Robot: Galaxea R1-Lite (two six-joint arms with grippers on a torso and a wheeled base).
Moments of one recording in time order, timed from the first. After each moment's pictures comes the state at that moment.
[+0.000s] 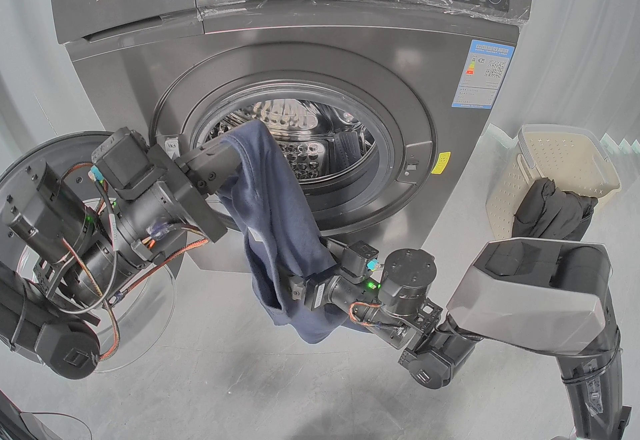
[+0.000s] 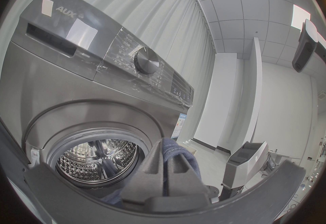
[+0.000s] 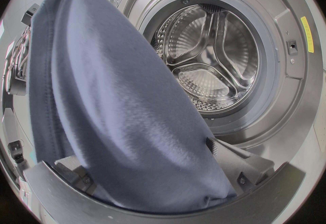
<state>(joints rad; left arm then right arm) -0.53 1.65 -0.53 -1.55 -0.33 -0.18 0.77 2.43 -0.99 -1.53 0.00 0.16</state>
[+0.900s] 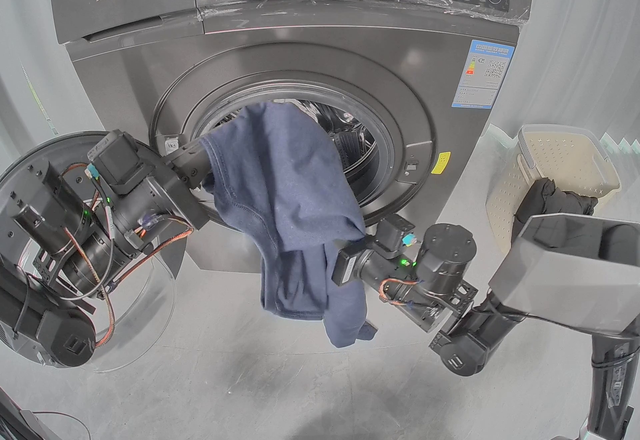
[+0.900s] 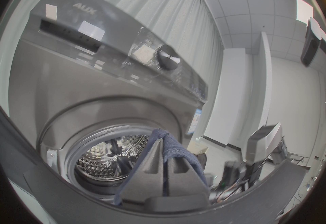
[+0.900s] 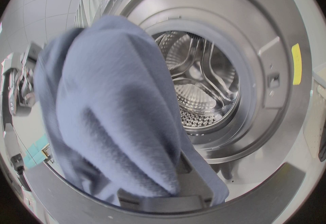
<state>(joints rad) -0.43 1.67 -0.53 -1.55 -0.33 -0.18 0.71 2.29 -0.89 -1.54 -0.03 0.17</state>
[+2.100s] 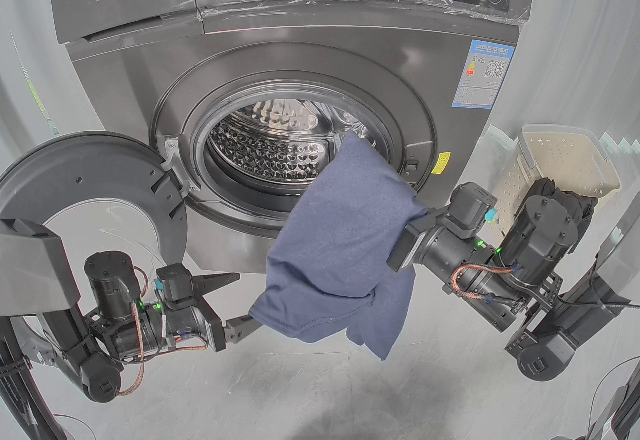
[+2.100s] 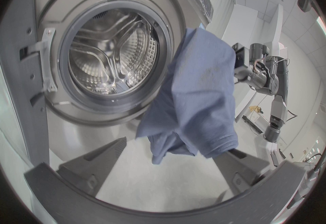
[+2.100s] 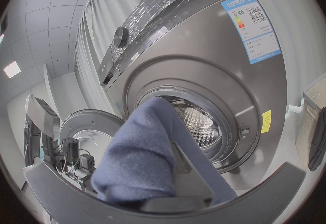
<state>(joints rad) -0.34 1.99 -0.24 -1.55 -0.52 0.01 0.72 1.93 -0.62 -1.54 -0.05 0.19</state>
